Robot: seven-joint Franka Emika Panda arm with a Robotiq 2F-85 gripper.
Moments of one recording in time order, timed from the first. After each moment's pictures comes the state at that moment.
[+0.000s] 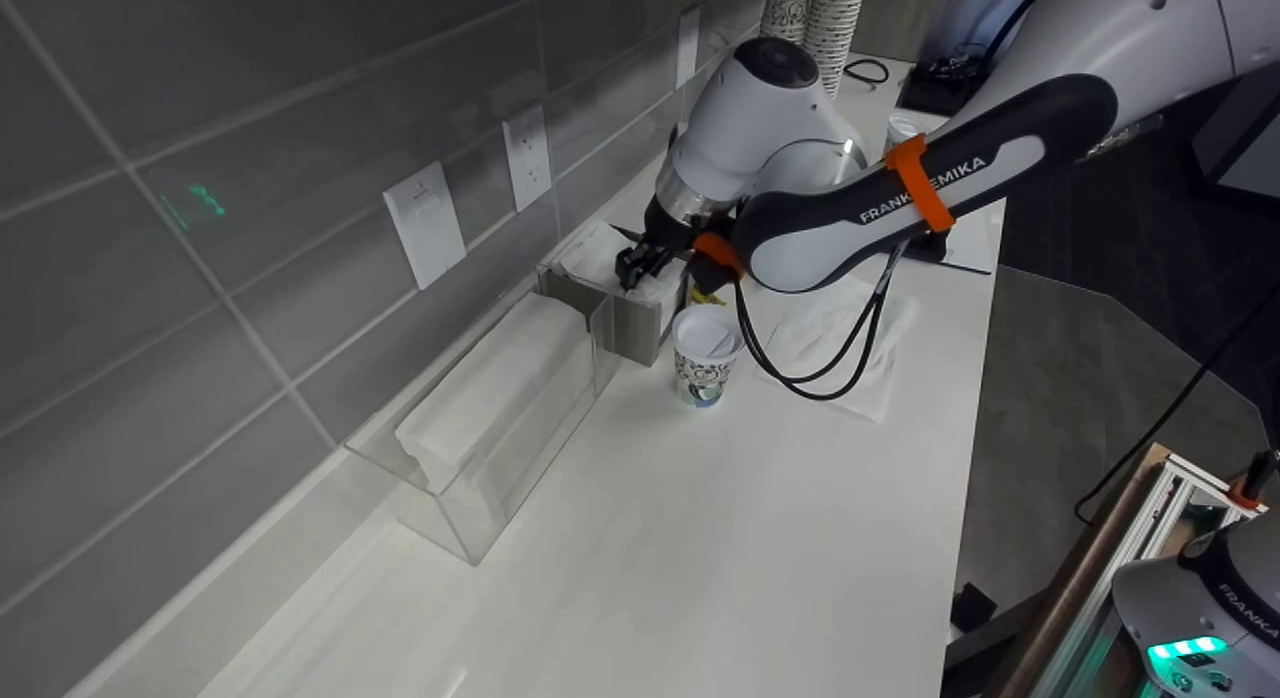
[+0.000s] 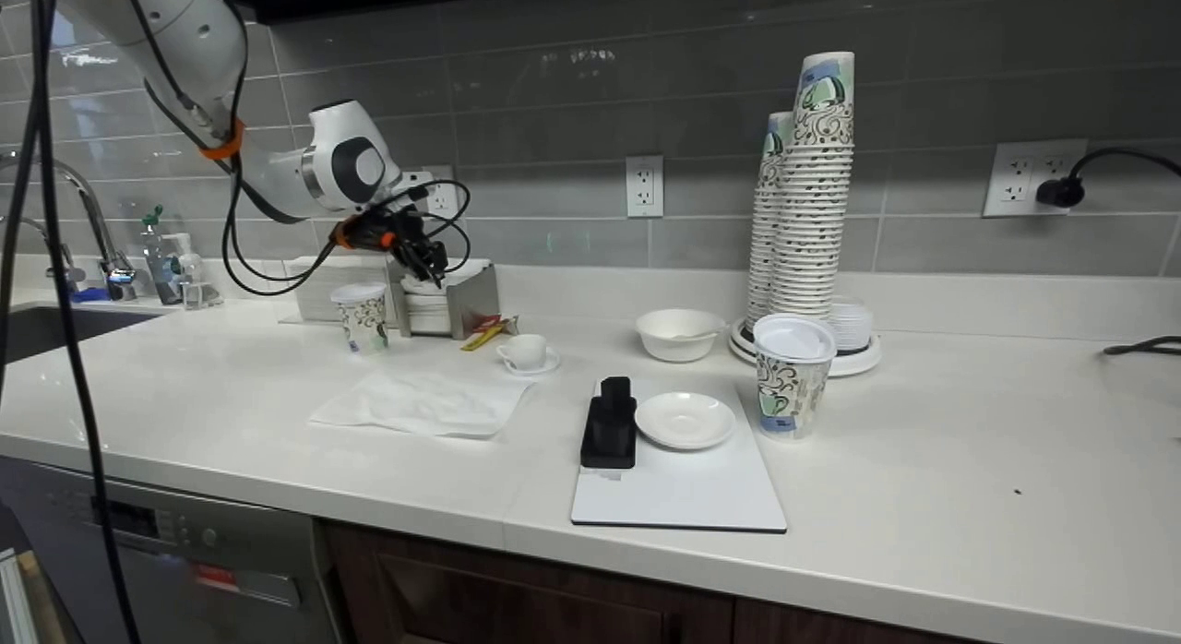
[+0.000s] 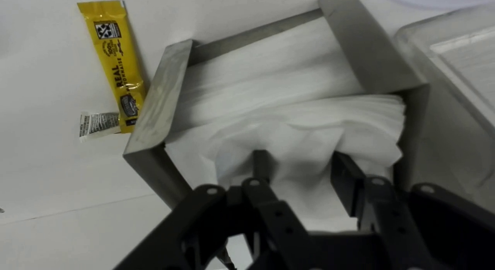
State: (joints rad) arm 0.31 0.40 0.02 -1.91 -0.26 2.75 0.46
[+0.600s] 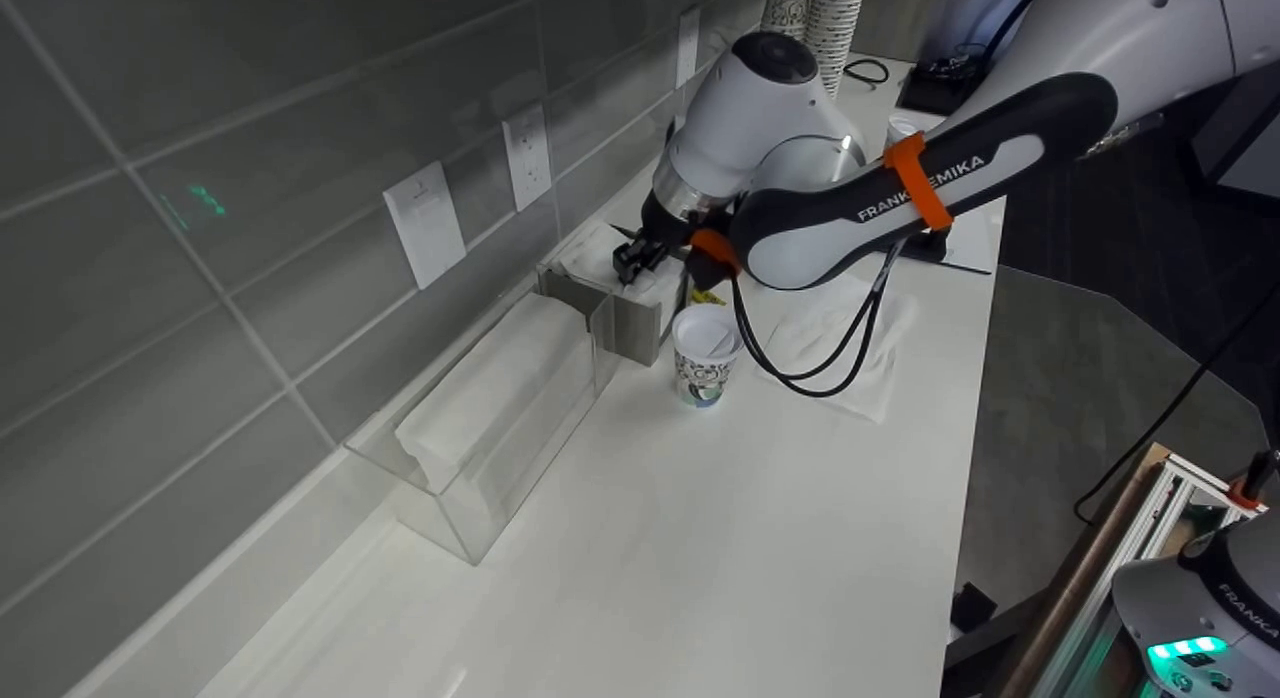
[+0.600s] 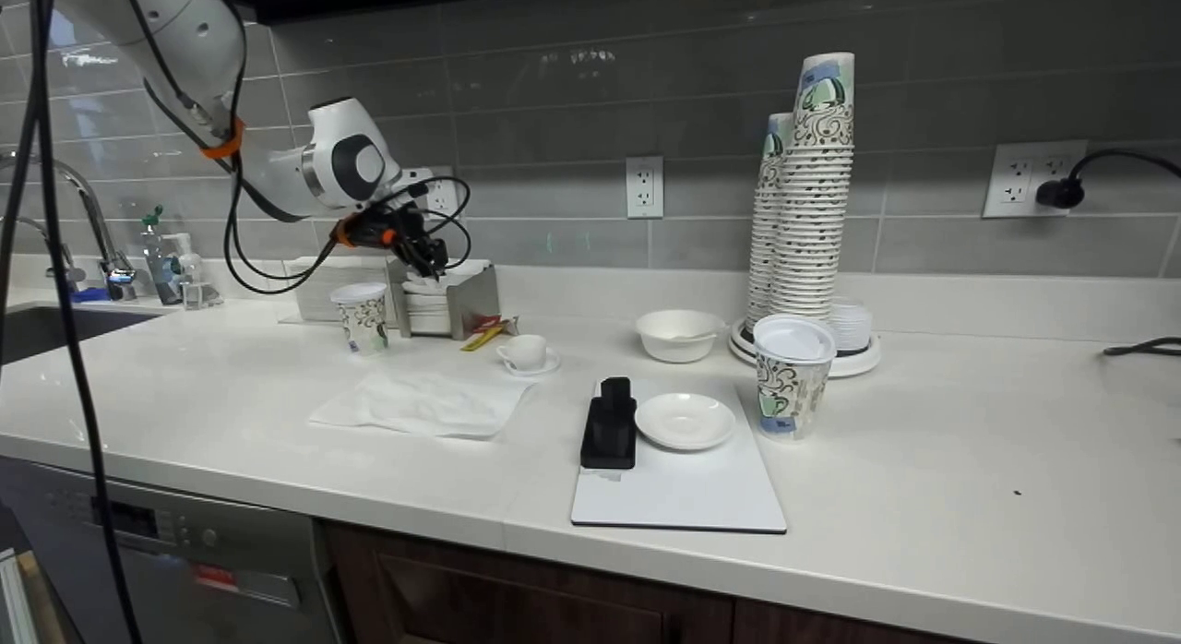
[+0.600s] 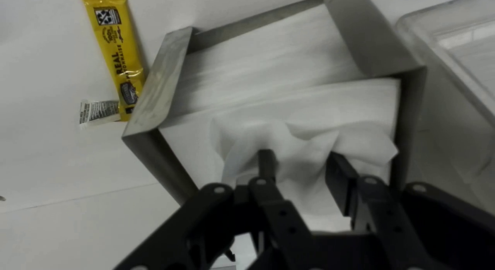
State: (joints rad) arm 0.34 0.40 -0.01 -1.89 -0.26 2.75 0.46
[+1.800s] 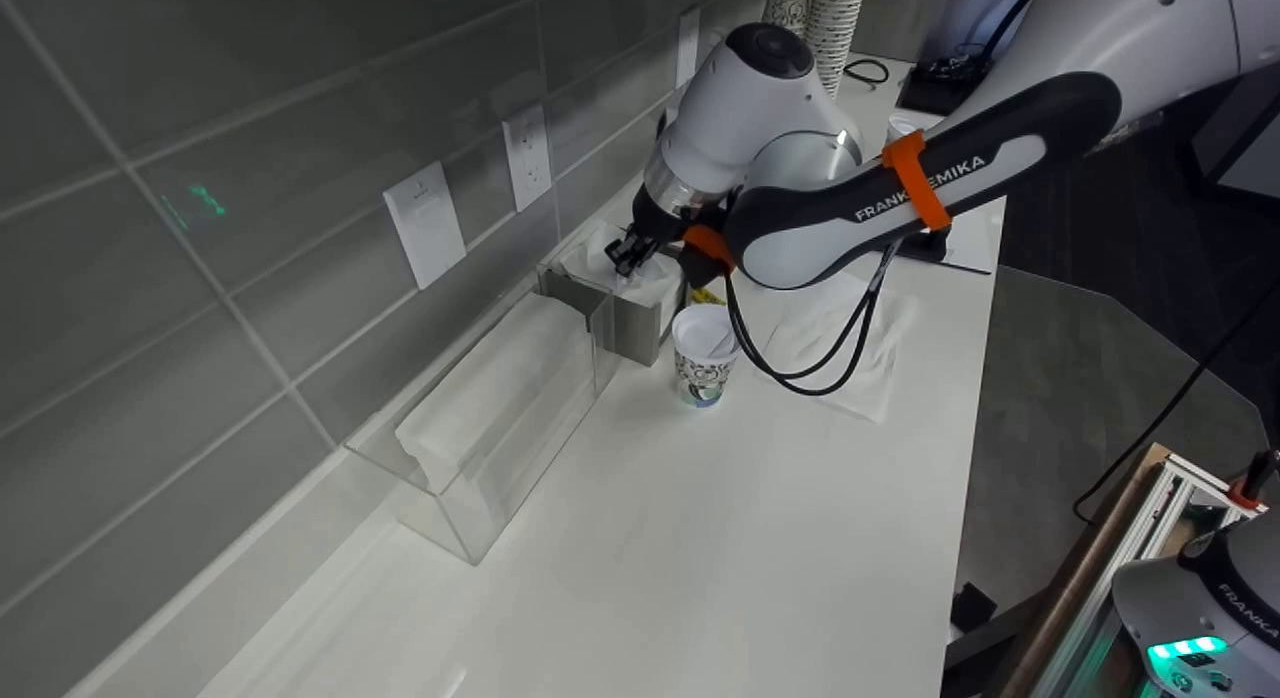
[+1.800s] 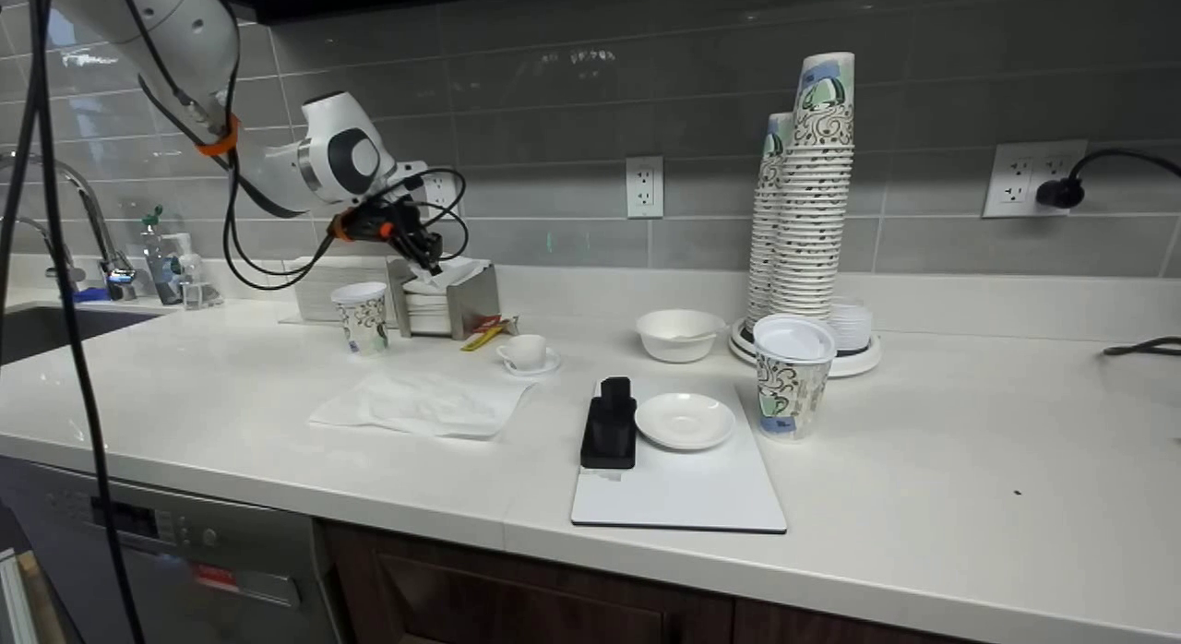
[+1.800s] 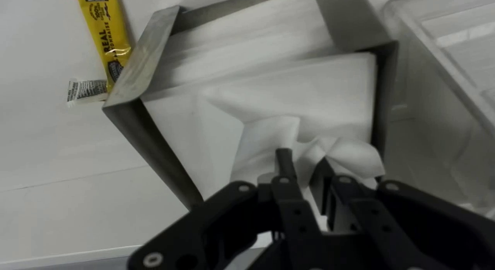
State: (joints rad) arm 0.38 0.40 -0.04 -1.87 -0.27 2.75 0.46
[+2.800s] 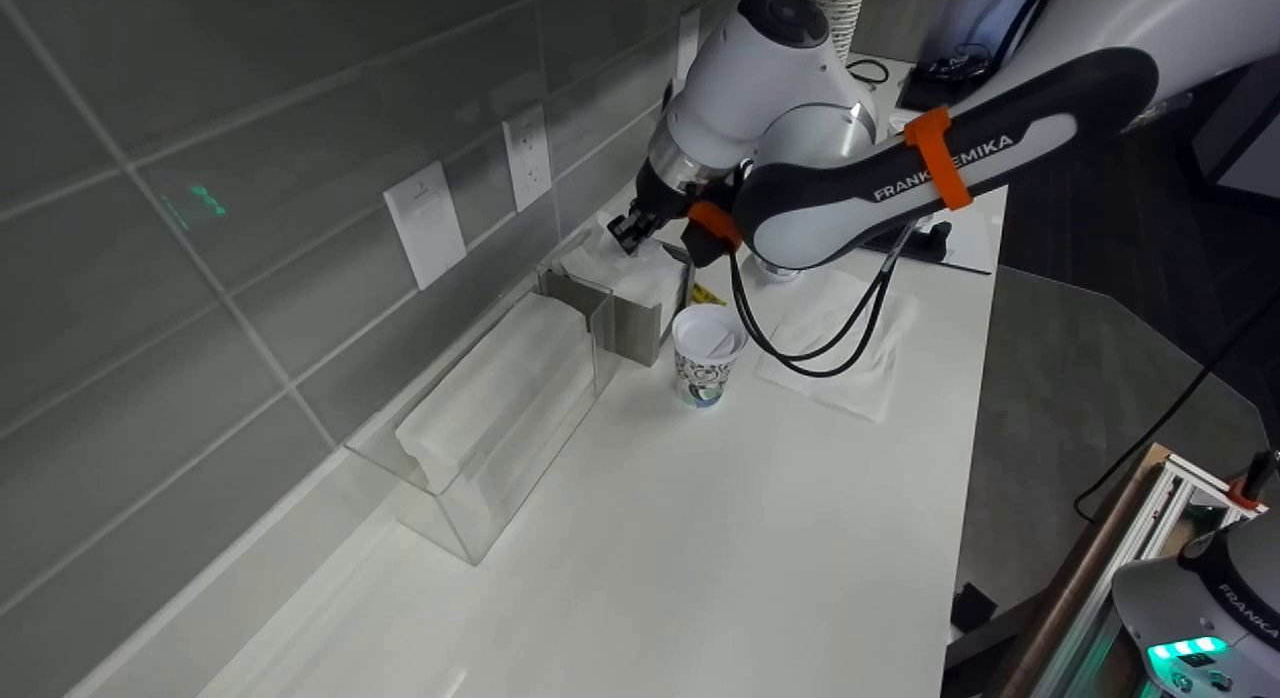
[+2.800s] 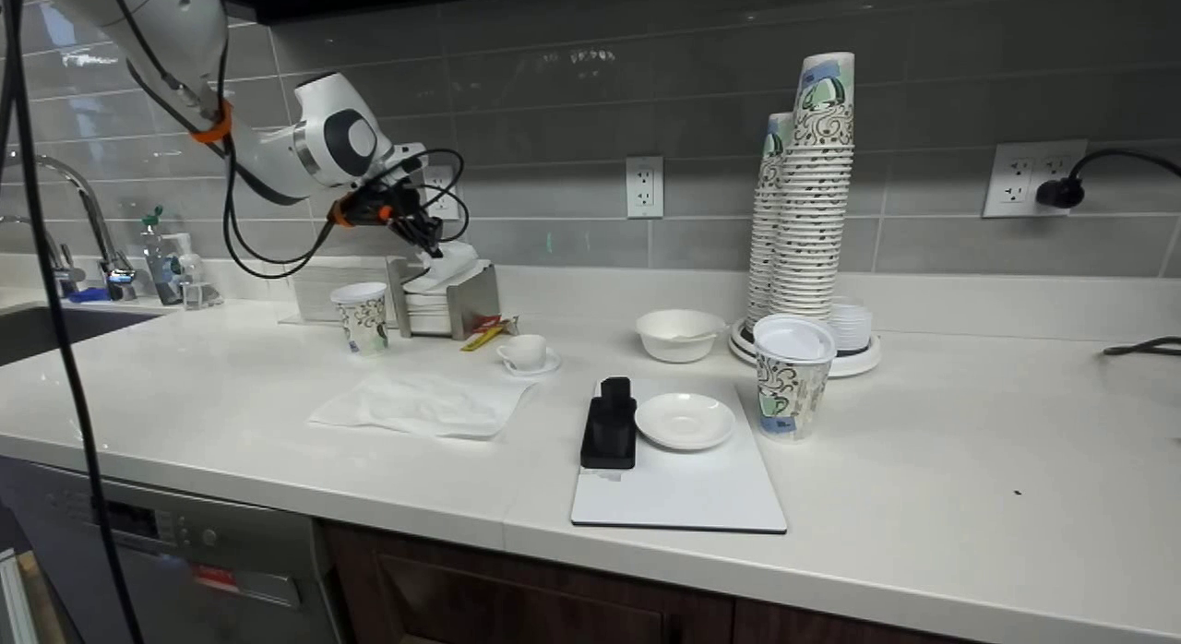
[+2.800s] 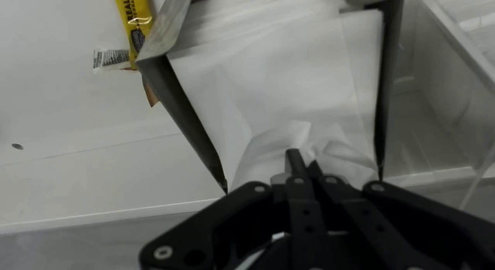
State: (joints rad) arm 0.40 0.36 -0.07 -1.87 -0.31 2.73 0.49
